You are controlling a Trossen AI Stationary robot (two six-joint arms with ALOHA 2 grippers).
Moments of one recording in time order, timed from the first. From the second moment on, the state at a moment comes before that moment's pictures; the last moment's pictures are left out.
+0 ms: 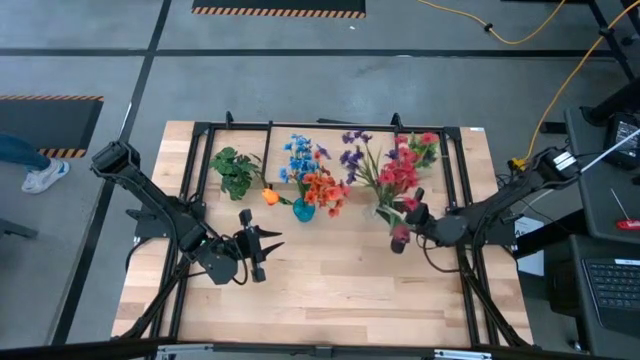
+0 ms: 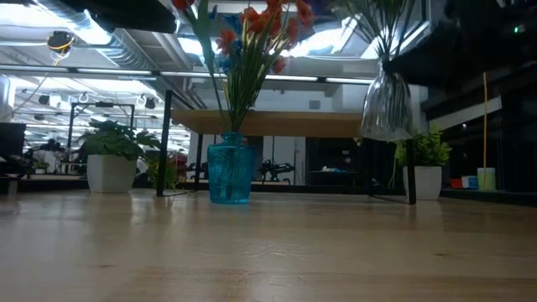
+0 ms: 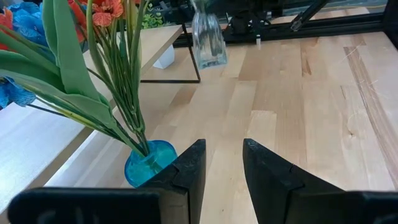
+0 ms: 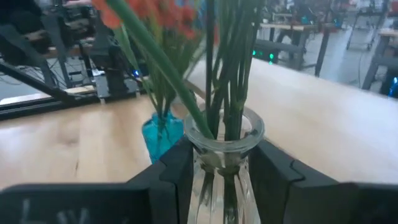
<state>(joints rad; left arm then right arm) -0.69 1.27 0.74 -0.11 -0.97 -0.38 0.50 1.09 0.25 0.71 0.97 0.16</state>
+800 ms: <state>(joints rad) -0.69 1.27 0.74 -0.11 -0.97 -0.38 0.16 0.86 0.53 0.28 0.54 -0.06</state>
